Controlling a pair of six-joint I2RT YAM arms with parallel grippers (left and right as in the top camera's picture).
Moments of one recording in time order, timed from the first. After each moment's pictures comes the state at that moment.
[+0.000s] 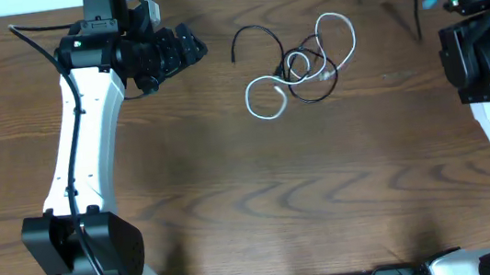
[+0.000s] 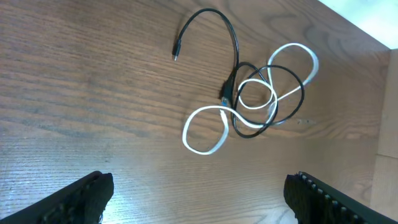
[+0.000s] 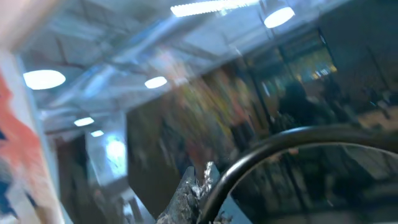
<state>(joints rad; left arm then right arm) -0.05 1.79 1.74 -1.00 0.47 -0.38 0.30 1.53 1.96 0.08 0.04 0.41</state>
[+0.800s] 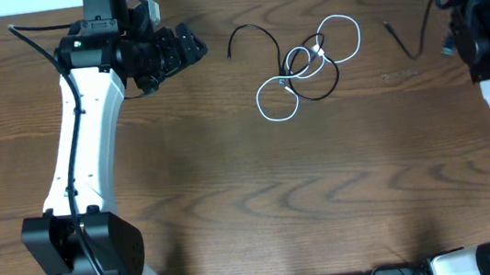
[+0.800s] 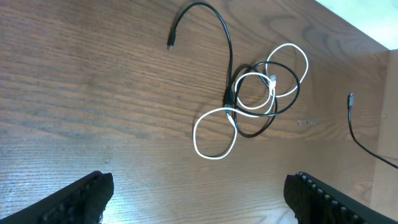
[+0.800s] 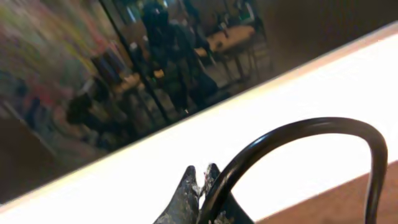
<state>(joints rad) -0.05 1.79 1.74 -1.00 0.47 -0.38 0.18 1.58 1.96 -0.41 0.34 0.42</state>
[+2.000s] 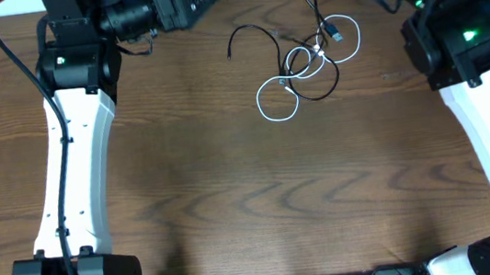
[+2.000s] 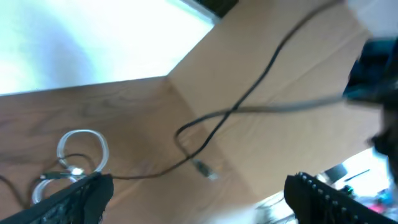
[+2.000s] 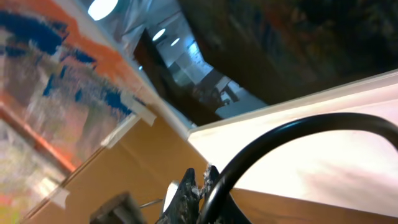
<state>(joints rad) -0.05 1.67 1.72 -0.27 1.14 -0.65 0.36 1.61 1.96 -0.14 -0.39 0.80</state>
